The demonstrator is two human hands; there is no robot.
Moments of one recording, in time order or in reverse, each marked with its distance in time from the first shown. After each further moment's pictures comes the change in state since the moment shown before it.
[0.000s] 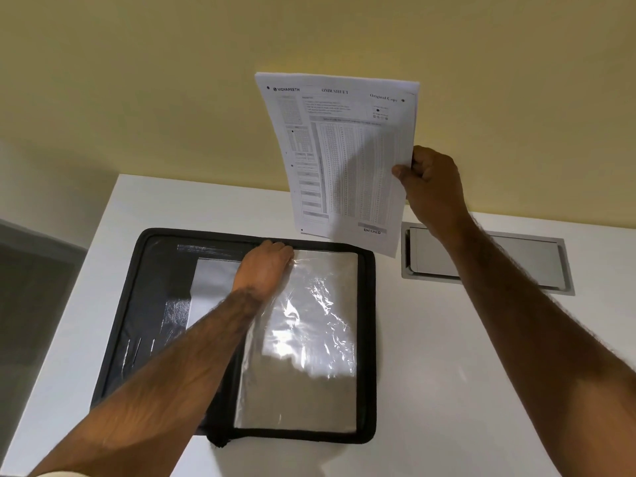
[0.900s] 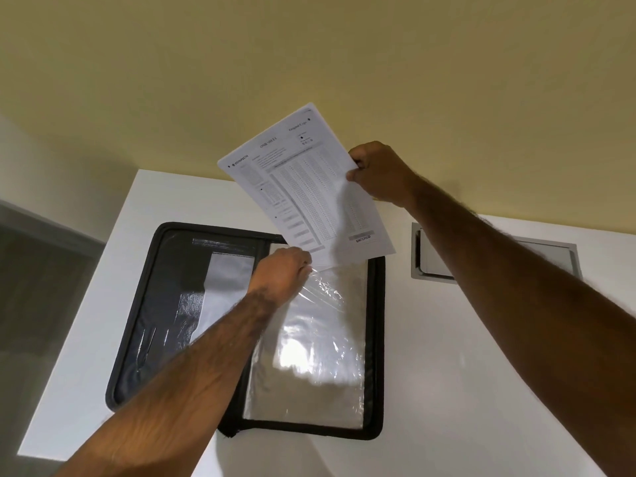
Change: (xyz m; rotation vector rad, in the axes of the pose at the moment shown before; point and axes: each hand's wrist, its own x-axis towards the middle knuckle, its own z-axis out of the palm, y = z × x) left_hand -0.014 0.014 -0.011 -0.171 -0.131 -0.074; right_hand 0.044 -0.034 0.063 -0.249 -0.429 -0.059
